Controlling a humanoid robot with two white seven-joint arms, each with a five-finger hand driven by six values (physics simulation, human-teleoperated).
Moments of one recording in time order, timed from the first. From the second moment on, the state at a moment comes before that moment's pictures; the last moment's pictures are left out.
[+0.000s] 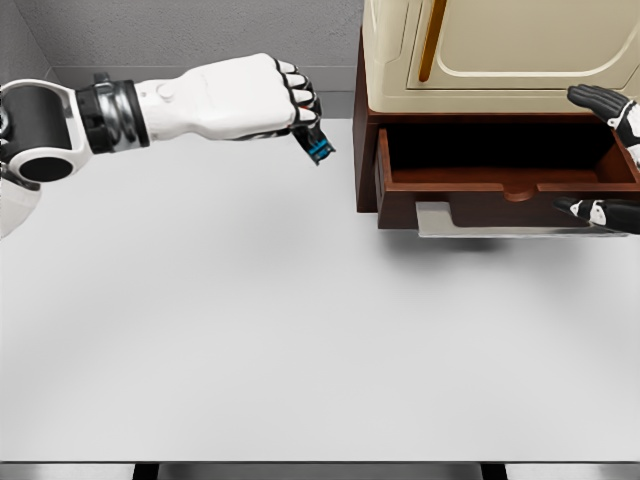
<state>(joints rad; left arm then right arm) -0.93 0.60 -0.72 -1.57 -0.58 -0.61 -0.35 0.03 -0.92 0.05 -1.77 0.05 -0.61 -0.11</state>
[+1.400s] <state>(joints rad) -1.04 0.31 -0.75 -1.51 -0.59 -0.61 -0.40 0.04 -0.92 0.05 -1.77 0.05 -0.61 -0.11</state>
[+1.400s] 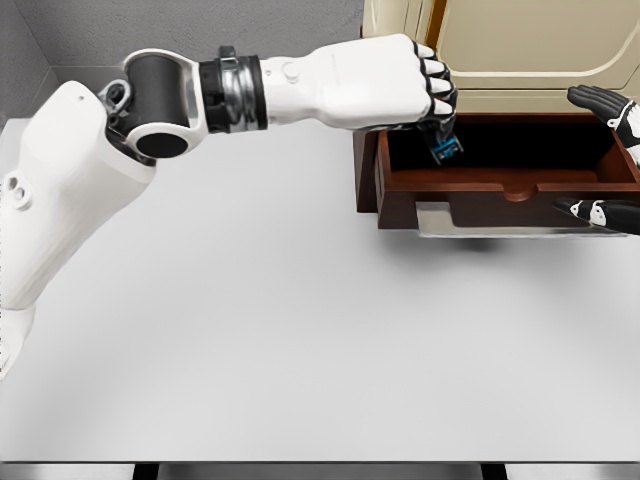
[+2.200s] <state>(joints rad) -1.08 0.19 -0.74 -1.47 -0.60 -0.61 -0.41 0.04 -0.92 0.05 -1.77 0.05 -0.61 -0.11</state>
